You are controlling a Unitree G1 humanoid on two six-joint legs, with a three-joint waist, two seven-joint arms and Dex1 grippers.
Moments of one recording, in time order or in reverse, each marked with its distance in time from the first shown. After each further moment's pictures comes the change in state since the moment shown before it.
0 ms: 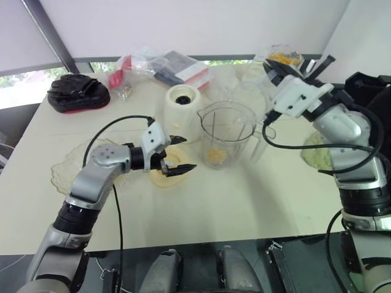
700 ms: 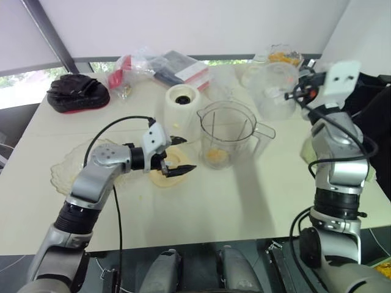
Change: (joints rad) left arm -0.002 -0.004 -0.001 0.004 0.020 -0.001 -0.013; right arm -0.047 0.393 -0.374 -0.012 0.428 0.638 -0.300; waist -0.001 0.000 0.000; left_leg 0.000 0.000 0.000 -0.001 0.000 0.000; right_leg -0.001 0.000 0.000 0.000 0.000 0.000
